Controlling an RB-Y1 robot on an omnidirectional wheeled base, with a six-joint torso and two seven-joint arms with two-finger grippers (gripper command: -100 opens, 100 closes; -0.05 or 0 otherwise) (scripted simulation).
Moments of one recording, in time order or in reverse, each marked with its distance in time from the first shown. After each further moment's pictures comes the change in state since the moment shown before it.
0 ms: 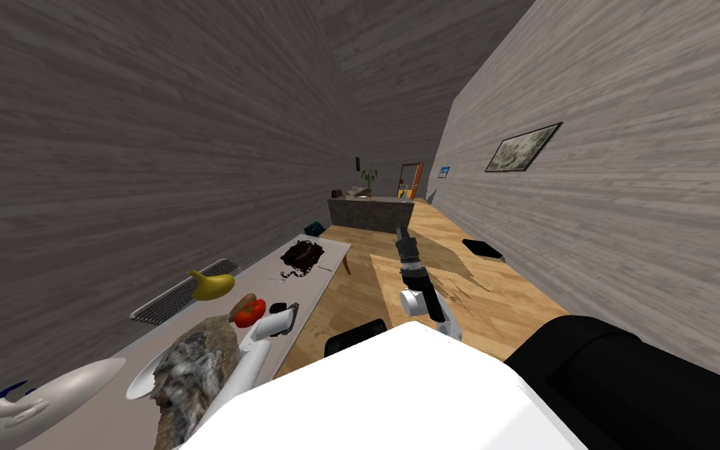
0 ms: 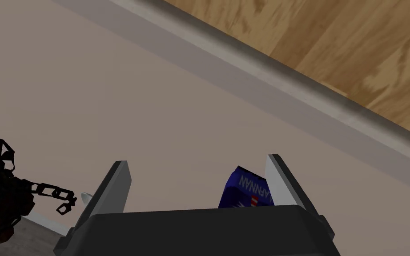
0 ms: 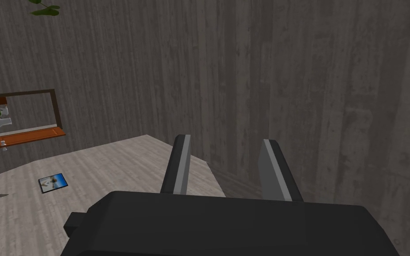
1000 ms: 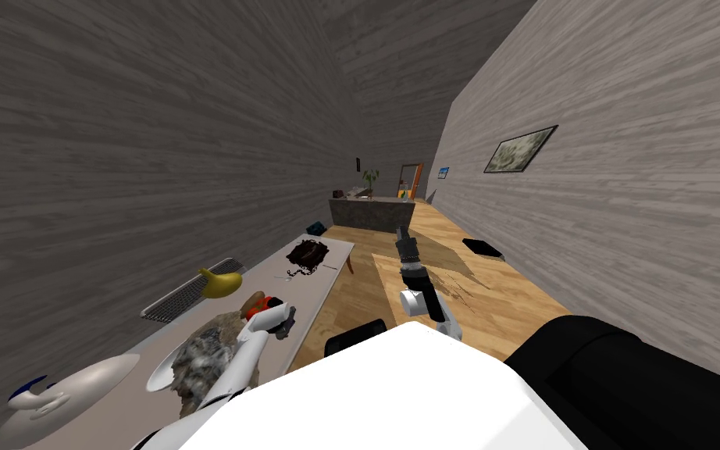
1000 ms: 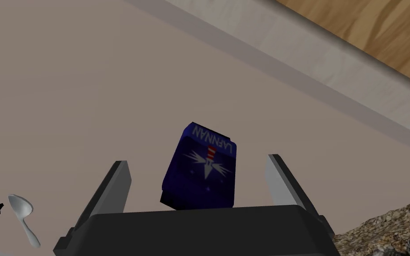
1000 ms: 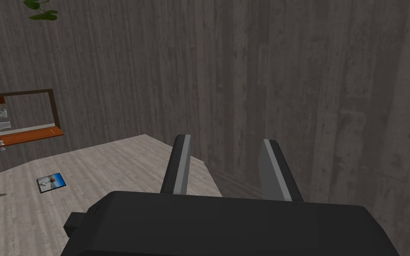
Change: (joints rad) left arm -0.096 0.032 0.043 0.111 0.038 0.172 -0.033; right arm 0.000 0.000 0.000 0.000 0.000 0.000 0.000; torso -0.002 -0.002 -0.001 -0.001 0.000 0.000
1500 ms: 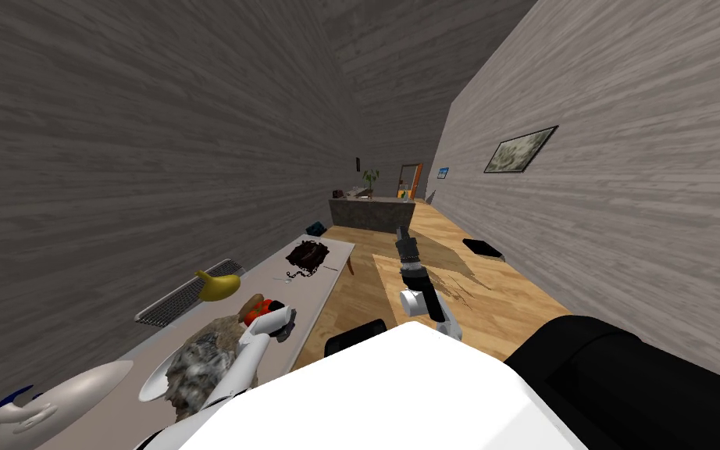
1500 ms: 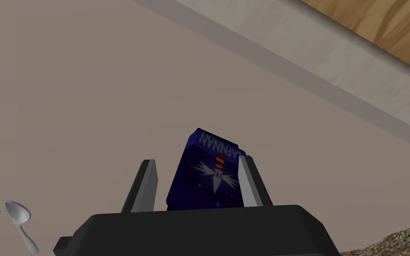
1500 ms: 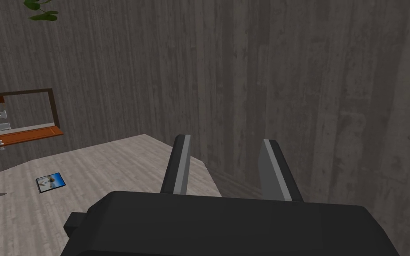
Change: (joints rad) left arm 0.006 -0.011 -0.007 0.048 -0.009 -0.058 0.010; right arm 0.000 0.000 0.000 0.000 0.000 0.000 0.000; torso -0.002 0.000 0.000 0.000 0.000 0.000
